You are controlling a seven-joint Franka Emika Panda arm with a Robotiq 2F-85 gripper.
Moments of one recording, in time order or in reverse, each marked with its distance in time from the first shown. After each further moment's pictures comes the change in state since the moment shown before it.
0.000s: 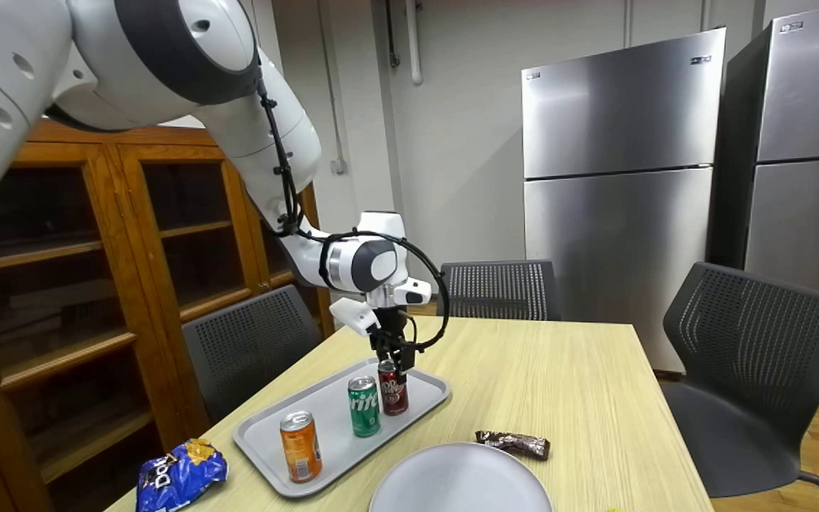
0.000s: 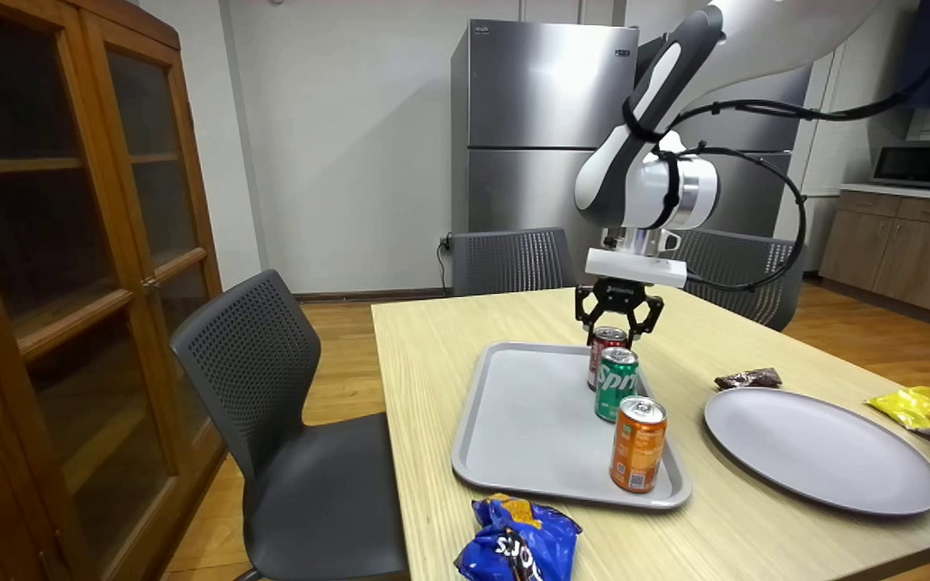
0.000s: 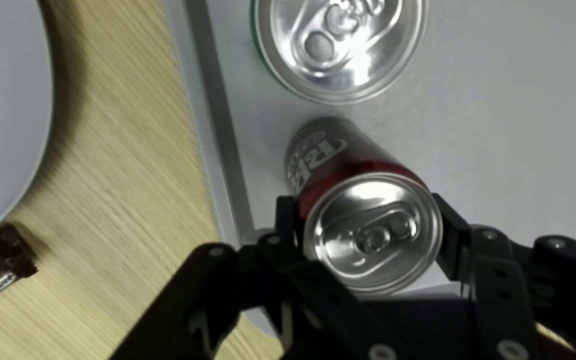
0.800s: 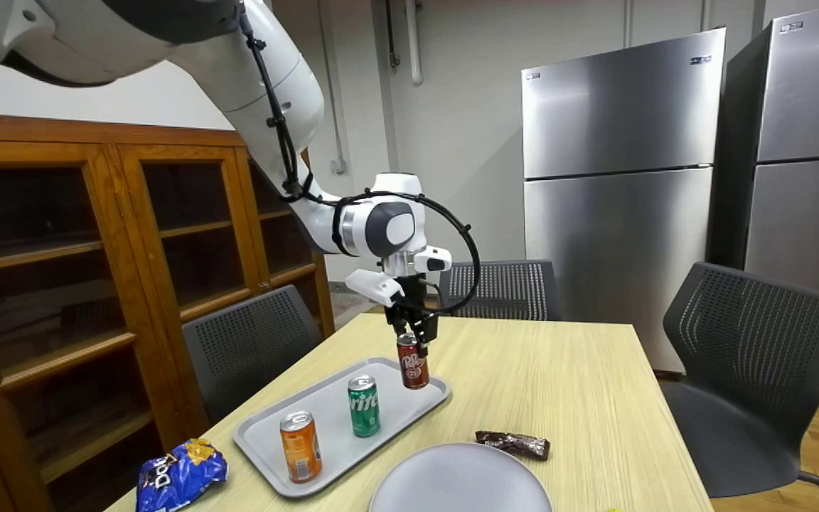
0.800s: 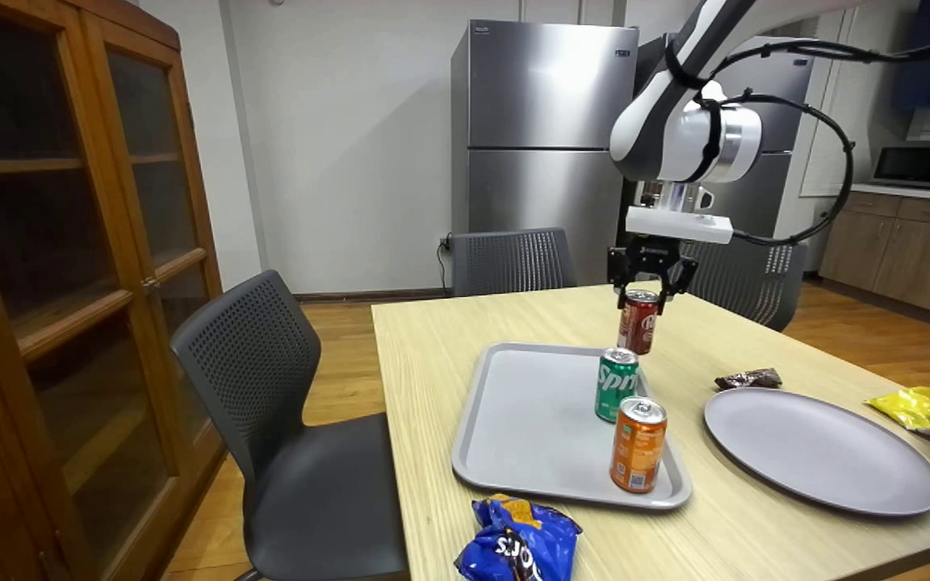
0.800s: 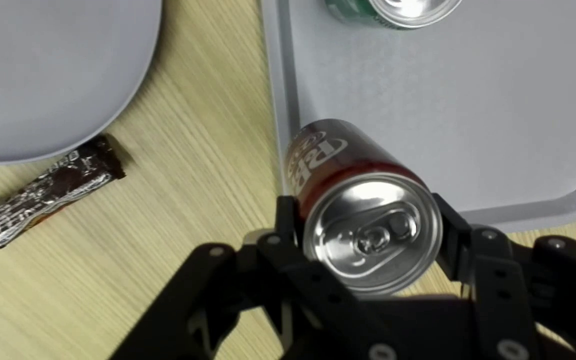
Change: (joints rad) arm -0.053 -0.140 -0.027 -0.053 -0.024 -0.054 -0.110
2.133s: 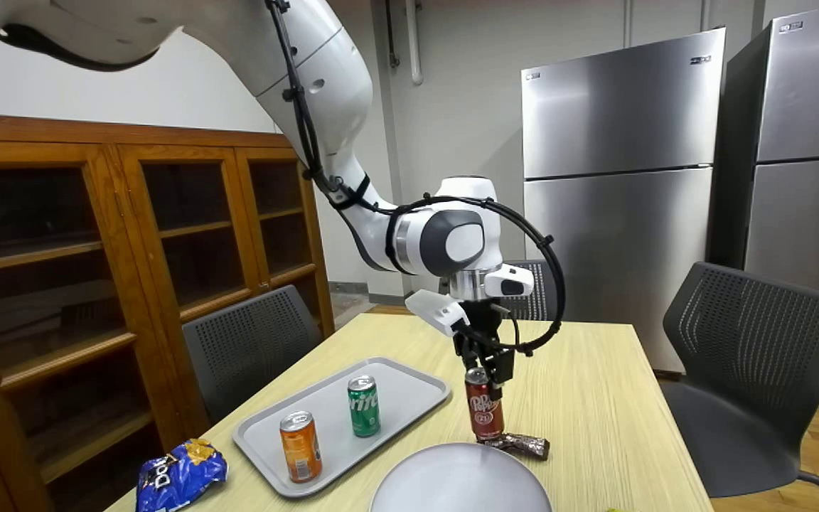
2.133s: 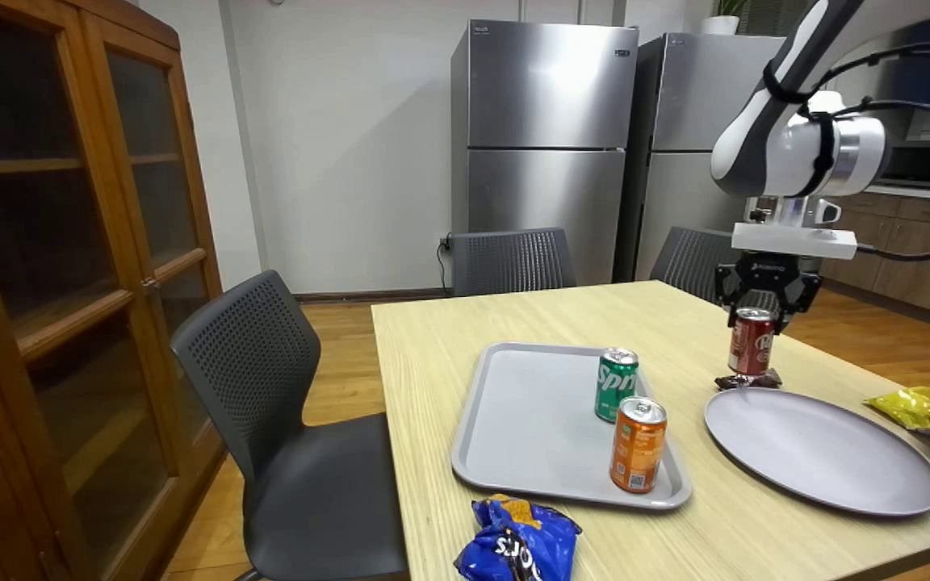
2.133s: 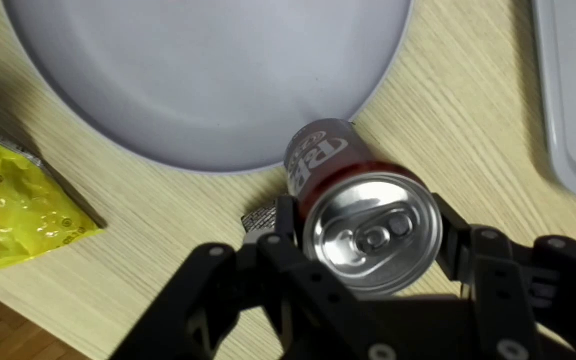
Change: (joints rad) arm -0.121 -0.042 -0.136 -0.136 -0.001 0.039 -0.003
